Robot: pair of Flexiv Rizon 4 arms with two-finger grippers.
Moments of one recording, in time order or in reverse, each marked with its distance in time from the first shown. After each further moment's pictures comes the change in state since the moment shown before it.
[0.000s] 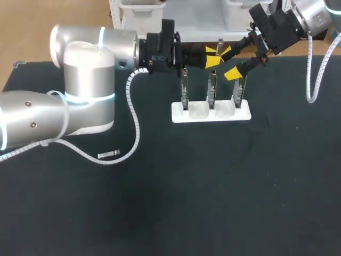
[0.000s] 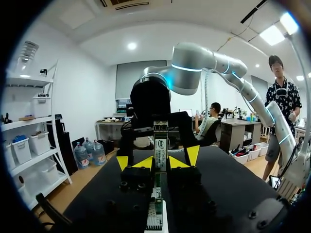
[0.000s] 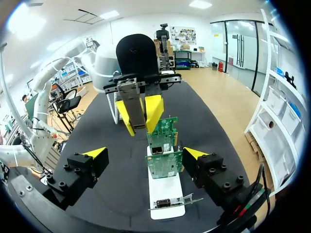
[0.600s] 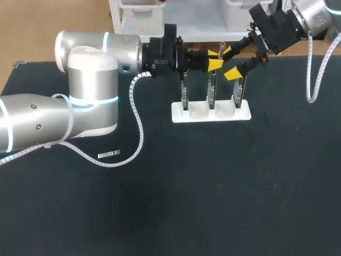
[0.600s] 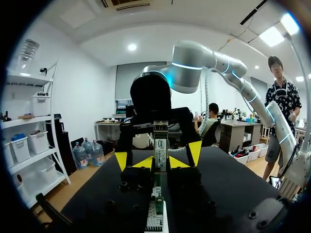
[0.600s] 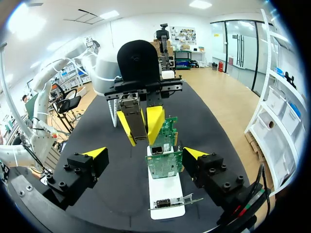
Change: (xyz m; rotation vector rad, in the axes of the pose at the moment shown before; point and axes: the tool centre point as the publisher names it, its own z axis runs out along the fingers) left arm 0.008 0.002 0.005 0.004 -0.010 -0.007; right arm 0.000 0.000 0.000 0.000 0.000 0.000
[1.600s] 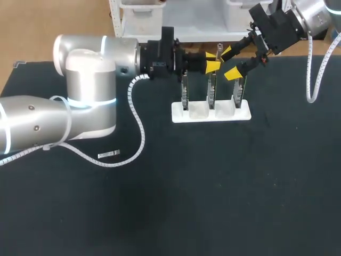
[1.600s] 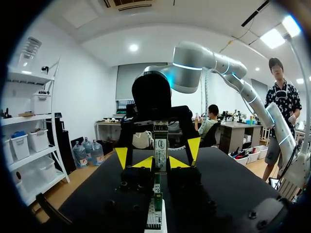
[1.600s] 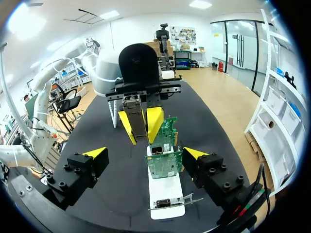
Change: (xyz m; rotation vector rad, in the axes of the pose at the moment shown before) left arm 0.005 -0.001 -0.005 -0.002 -0.009 -0.015; right arm 0.000 0.000 0.000 0.000 0.000 0.000
